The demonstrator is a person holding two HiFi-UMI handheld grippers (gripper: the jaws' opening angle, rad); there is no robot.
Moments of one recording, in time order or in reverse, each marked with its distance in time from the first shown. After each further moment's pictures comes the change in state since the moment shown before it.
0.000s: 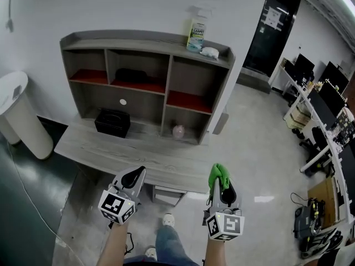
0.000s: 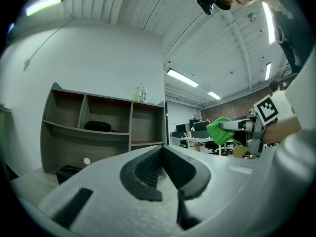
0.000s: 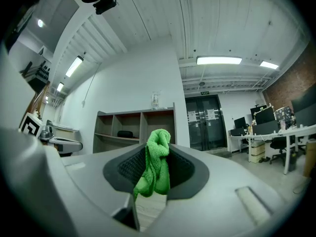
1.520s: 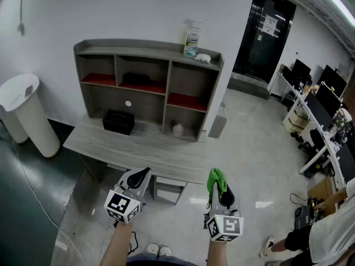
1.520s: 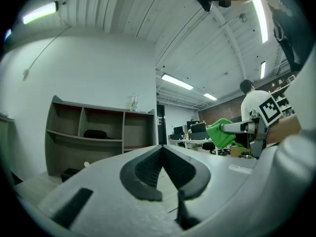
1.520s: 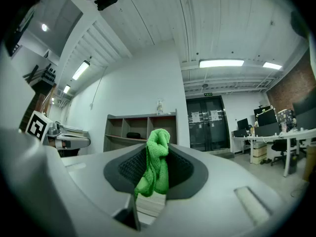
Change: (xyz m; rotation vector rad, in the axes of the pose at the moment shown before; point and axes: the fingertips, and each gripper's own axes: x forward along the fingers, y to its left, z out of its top) left arm -0.061 -0.080 0.033 0.037 -0.033 -0.011; right arm -0.102 0.006 0.026 -0.012 0.000 0.057
